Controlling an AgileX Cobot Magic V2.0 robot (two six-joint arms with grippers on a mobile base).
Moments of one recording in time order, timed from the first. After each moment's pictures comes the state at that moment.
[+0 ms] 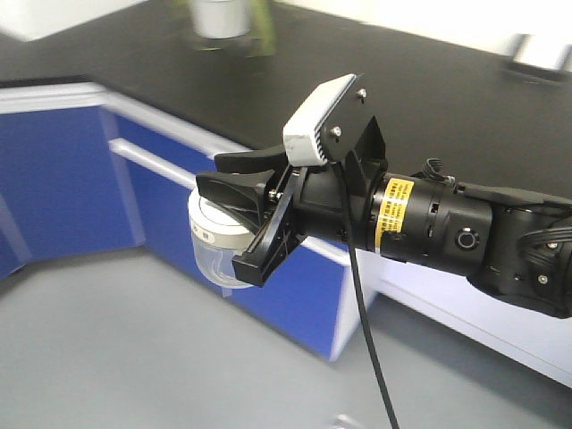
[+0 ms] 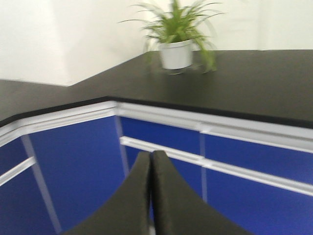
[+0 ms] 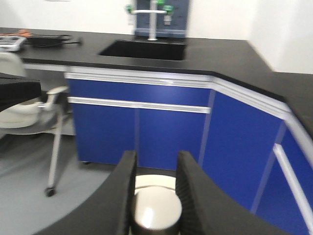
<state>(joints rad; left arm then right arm) 0.02 0.44 -0.28 0.08 0.02 -0.01 0.60 1.42 -0.94 -1.13 -0.56 0.97</state>
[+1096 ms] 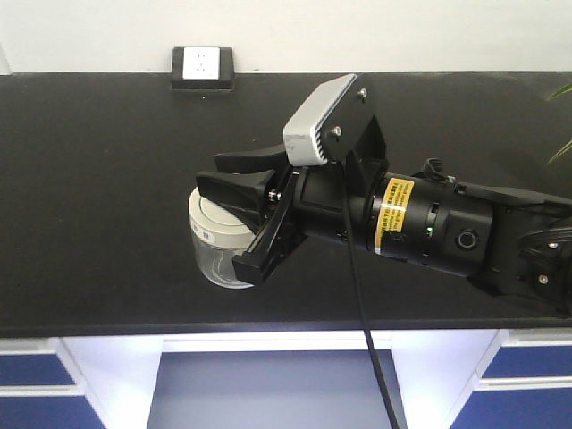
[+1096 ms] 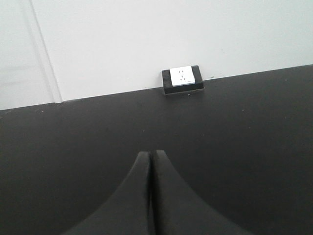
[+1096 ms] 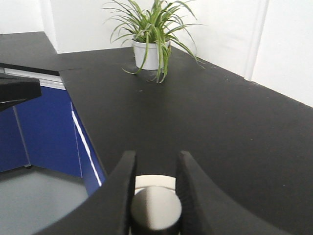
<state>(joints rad) 0.02 0.44 -0.28 0.08 0.02 -0.01 0.60 1.42 -0.94 -1.13 -0.56 0.97</state>
